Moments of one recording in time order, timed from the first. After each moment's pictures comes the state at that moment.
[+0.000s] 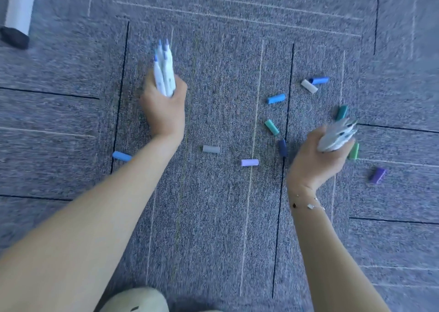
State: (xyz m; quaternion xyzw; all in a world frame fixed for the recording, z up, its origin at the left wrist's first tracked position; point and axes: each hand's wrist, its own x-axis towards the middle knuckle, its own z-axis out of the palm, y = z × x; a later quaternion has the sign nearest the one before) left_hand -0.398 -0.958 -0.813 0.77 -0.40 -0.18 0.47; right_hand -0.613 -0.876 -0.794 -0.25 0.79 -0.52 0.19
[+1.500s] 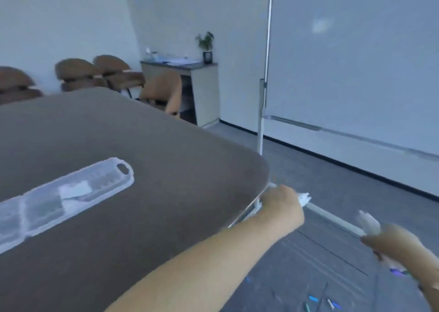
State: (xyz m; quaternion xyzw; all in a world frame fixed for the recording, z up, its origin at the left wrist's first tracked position) left_hand -0.449 -0.723 -0.028 0.77 -0.60 -0.20 0.05; right_hand -0.639 -0.824 -0.104 -0.66 0.70 0.00 0.27
